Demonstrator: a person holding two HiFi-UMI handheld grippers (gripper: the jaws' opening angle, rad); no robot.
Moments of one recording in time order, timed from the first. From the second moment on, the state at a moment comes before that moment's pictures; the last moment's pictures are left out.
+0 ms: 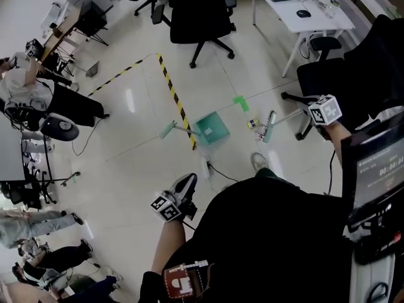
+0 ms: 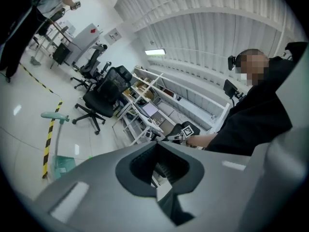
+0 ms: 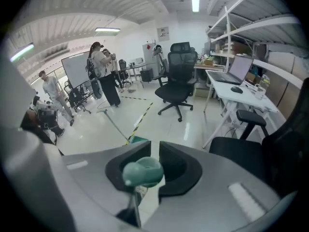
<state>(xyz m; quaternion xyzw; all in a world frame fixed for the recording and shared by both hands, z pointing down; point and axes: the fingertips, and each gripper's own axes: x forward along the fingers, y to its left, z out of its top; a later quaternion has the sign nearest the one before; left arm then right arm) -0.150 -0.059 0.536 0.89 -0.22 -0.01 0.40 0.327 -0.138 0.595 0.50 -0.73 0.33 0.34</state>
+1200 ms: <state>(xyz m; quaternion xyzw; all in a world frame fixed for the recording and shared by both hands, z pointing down) -0.223 -0.055 0.624 0.84 -0.28 -0.04 0.47 0.155 -0.325 0.794 0.31 -0.78 0.26 0.48</state>
